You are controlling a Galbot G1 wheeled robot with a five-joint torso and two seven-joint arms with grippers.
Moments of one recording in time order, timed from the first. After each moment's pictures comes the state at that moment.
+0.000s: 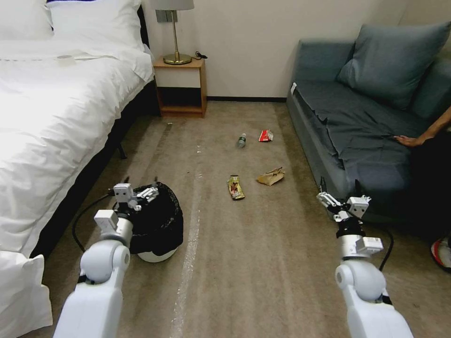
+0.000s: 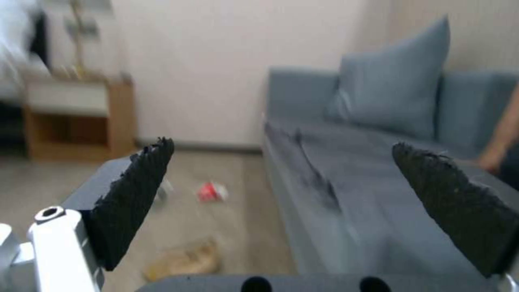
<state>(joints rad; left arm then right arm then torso) 1.06 -1.24 -0.57 -1.67 -0.28 0.15 -0.09 -1.14 1.34 0.75 1.56 0.16 0.24 -0.07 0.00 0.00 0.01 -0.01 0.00</state>
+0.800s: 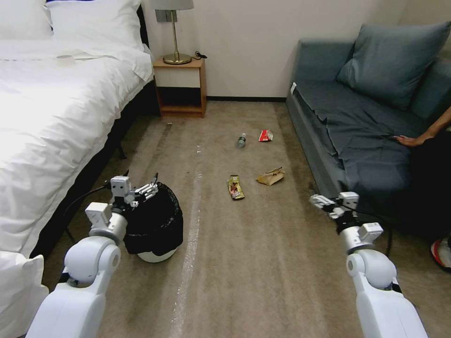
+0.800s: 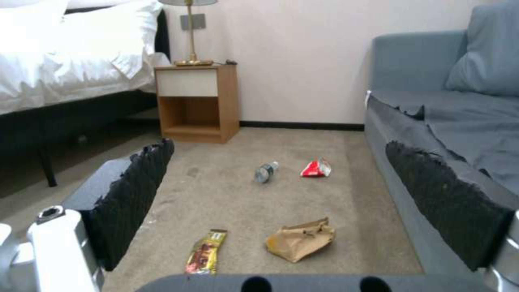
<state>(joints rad) 1.21 -1.18 -0.62 -1.95 -0.36 0.24 0.04 -1.18 1.28 0.67 1.68 0.36 0.08 -0.29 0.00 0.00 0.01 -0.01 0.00</state>
